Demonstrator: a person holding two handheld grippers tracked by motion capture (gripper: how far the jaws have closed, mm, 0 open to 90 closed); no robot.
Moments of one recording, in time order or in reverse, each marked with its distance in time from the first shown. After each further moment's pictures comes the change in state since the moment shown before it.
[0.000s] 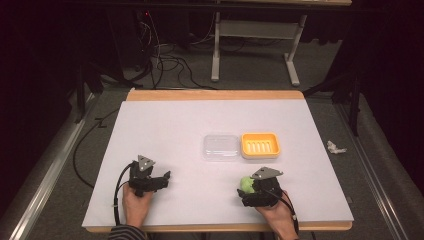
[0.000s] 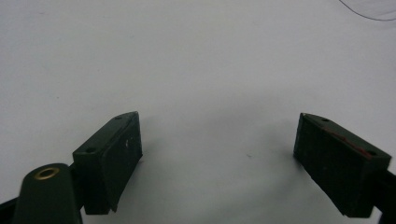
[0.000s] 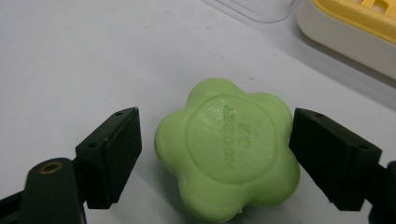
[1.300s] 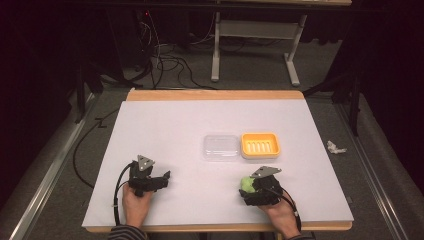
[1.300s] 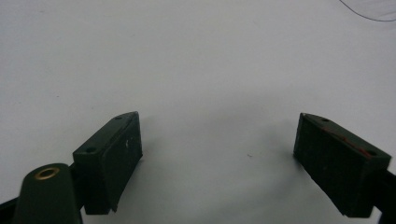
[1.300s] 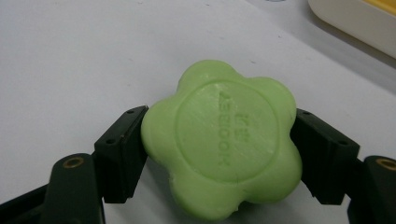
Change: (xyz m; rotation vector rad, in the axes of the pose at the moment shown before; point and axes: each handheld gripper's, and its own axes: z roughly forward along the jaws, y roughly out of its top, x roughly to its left) left arm 0.001 0.000 0.000 0.005 0.001 -0.007; right arm -0.007 0.000 0.005 0.060 0.024 -0.025
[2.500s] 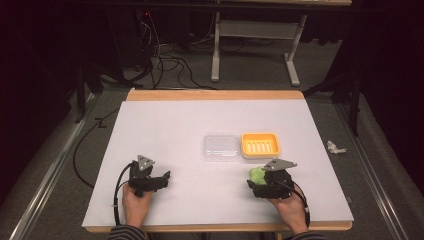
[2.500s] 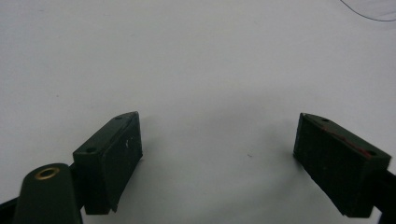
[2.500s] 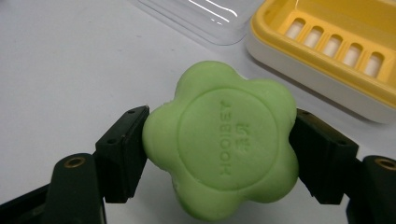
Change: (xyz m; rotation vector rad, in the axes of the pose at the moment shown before) left arm 0.000 0.000 0.000 -0.002 0.000 -0.003; right arm -0.021 0.009 -0.031 -0.086 -0.036 0.033
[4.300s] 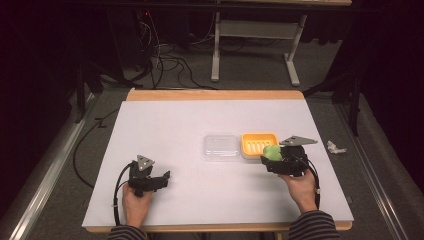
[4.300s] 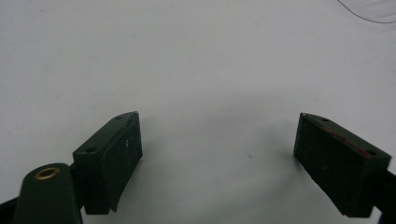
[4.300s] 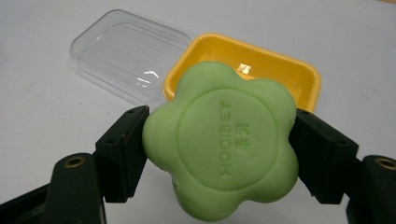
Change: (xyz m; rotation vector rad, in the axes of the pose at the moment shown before) left arm 0.000 0.000 -0.001 -0.001 -0.001 -0.004; right arm -0.055 0.035 -0.016 -0.068 -0.069 0.125
